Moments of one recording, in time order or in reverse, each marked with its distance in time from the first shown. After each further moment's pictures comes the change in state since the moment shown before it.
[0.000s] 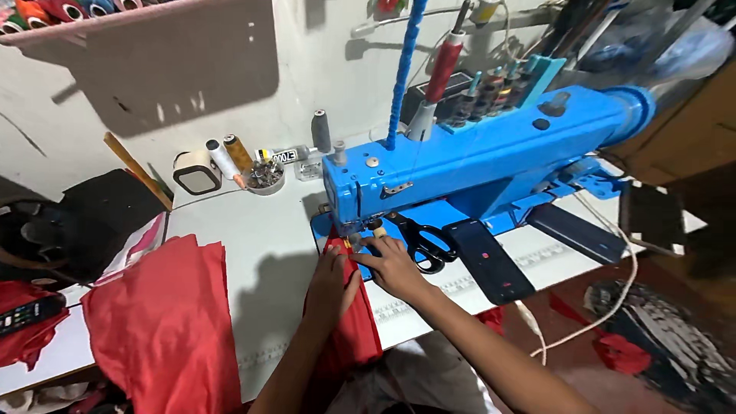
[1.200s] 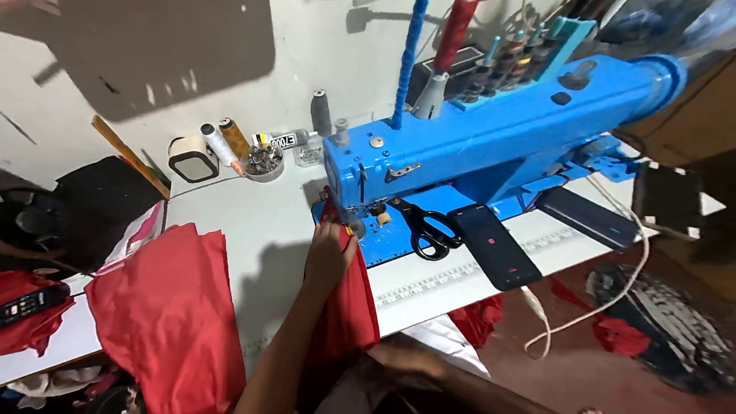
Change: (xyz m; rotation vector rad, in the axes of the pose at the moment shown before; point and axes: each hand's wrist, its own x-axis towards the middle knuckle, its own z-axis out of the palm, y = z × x) left_hand 0.044 -0.012 -0.002 0.077 -0.200 -0.172; right_hand -0.125 -0.071 0.046 0.660 -1.026 0.325
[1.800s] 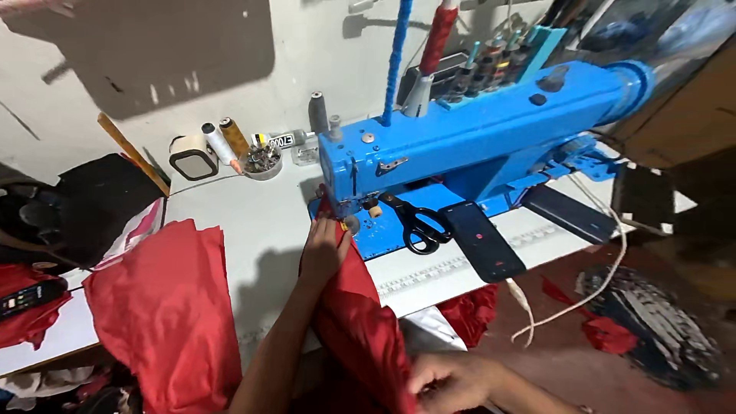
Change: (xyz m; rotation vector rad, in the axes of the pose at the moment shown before) left_hand -0.004 -0.006 0.013 -0.023 0.174 0.136; right_hand -0.100 -0.054 -0.044 0.454 -0.079 -0.764
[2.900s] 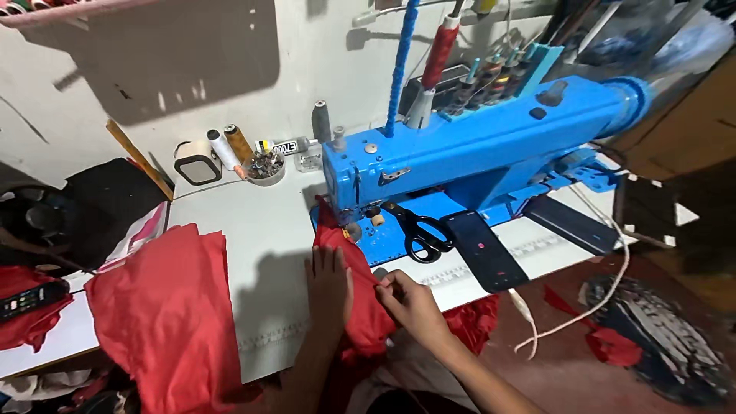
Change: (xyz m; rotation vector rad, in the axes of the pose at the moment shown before) left_hand -0.056 0.052 -0.022 0.143 -0.030 -0.133; right_hand 0.050 0.027 -0.034 -0.798 1.079 0.338
